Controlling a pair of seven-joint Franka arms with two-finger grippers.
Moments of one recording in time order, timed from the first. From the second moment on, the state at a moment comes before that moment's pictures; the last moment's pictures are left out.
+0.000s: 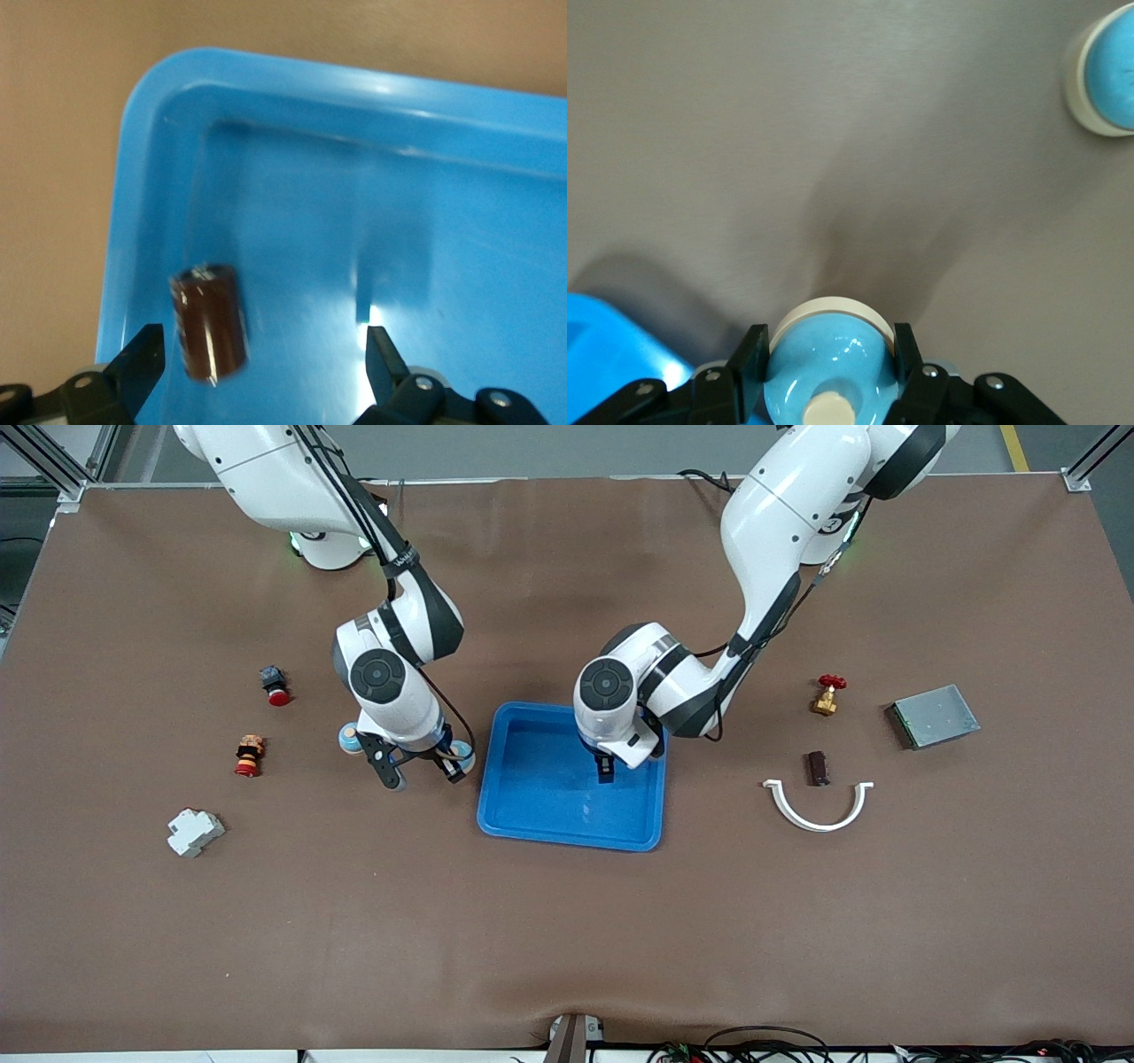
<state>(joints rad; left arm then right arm) -0.52 0.80 -0.27 -1.54 0.17 2.20 -2.47 0.50 0.45 -0.01 -2.04 0.05 2.49 1.42</state>
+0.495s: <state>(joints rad) -0.52 0.80 -0.27 -1.55 0.19 2.18 -2.47 0.49 0.37 -0.01 -2.19 0.05 2.55 1.35</state>
